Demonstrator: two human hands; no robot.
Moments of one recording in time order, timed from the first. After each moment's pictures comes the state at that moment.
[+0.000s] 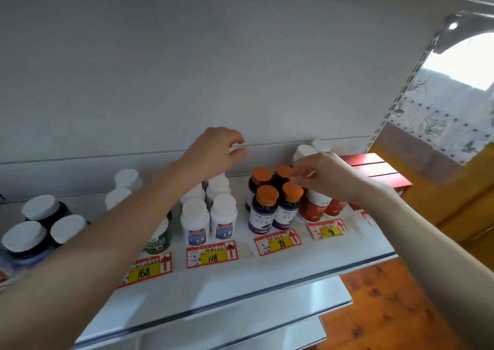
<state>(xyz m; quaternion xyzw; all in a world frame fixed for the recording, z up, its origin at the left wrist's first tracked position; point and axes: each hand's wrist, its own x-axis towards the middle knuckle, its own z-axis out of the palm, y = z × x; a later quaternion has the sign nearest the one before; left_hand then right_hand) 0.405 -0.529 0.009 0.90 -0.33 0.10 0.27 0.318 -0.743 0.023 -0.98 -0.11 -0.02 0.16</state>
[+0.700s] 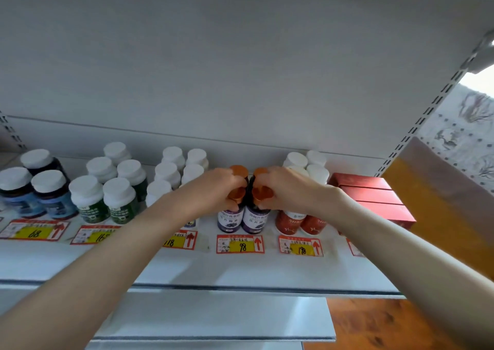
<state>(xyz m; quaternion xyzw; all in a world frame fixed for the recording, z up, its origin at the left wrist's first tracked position) 0.348 -0.591 -0.031 0.94 -0.31 0.00 0.16 0.350 -0.771 -0.002 -0.94 -0.34 0.06 0.06</state>
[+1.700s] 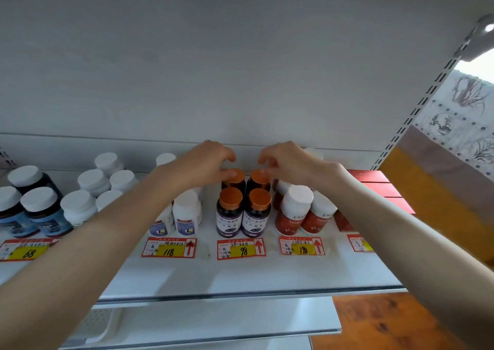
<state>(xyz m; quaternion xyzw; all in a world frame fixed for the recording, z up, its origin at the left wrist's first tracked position) 0.388 -0.585 0.004 0.96 -0.24 -0.02 0.13 0.389 -0.776 0.015 -0.97 -0.20 0.07 0.11</state>
